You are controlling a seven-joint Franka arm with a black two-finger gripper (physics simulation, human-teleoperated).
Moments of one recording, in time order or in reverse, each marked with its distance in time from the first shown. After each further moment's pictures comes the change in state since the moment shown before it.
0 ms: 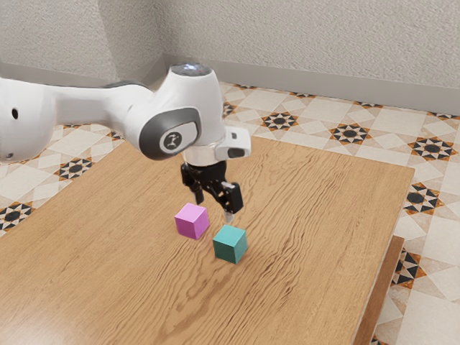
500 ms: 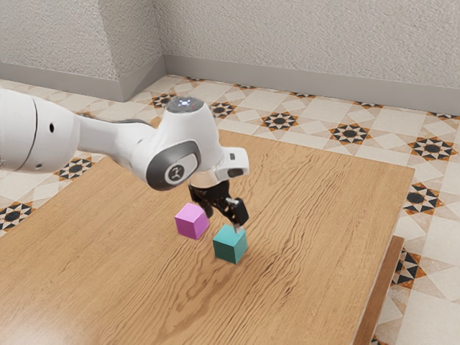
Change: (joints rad) arm 0.014 0.121 0.038 -0.067 0.000 0.295 0.018
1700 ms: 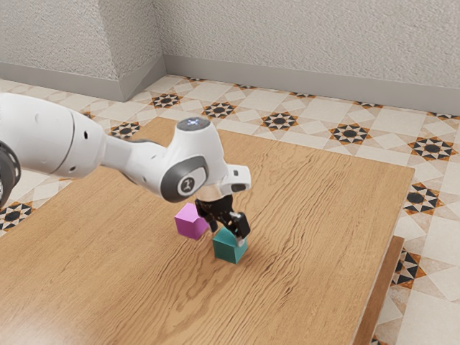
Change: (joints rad) arm 0.001 0.194 0.040 0.091 -0.020 0.039 0.082
